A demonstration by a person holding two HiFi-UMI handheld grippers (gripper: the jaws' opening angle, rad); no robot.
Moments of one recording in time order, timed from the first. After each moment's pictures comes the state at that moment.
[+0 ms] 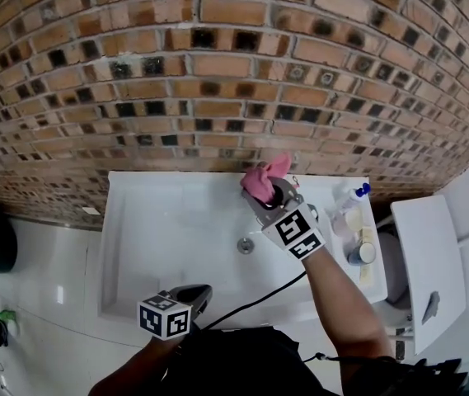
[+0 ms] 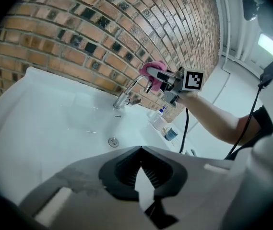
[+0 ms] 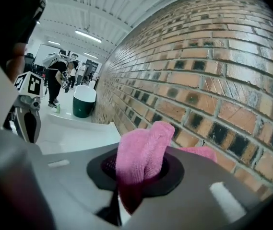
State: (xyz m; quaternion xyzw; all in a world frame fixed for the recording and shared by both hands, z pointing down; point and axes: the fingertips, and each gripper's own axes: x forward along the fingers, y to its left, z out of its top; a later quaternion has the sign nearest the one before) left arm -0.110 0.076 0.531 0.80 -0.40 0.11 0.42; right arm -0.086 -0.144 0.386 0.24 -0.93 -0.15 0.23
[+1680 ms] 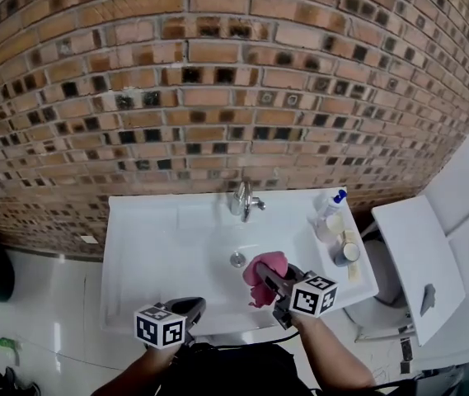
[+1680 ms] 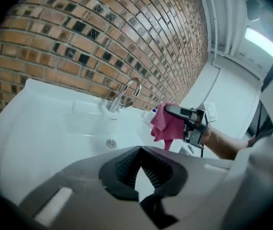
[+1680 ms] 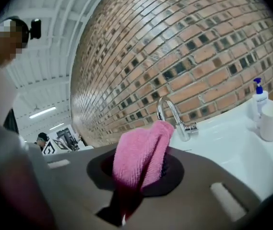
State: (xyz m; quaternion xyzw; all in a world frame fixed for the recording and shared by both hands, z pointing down) left arm -0.119 0.108 0.511 0.83 -0.39 0.11 0.38; right arm 0.008 0.006 0.437 0.31 -0.91 0.29 0.03
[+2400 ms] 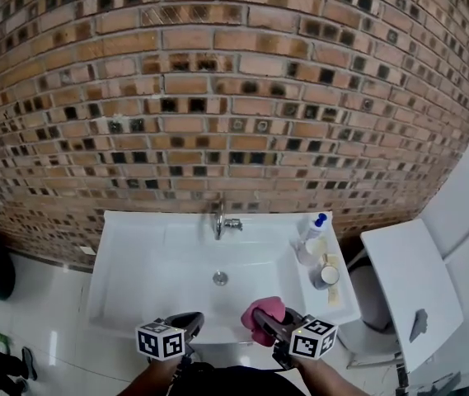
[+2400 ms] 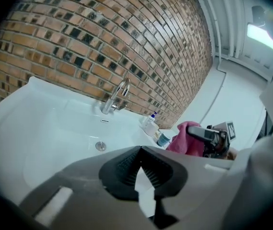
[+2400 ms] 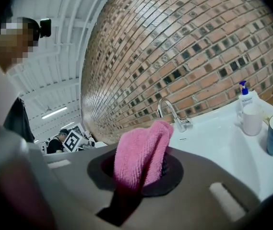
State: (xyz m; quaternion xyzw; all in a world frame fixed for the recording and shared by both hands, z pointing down) left arm -0.036 0.115 0.496 0.81 -0.44 0.08 0.38; right arm 0.098 0.088 0.427 0.26 -0.92 0.29 0.04
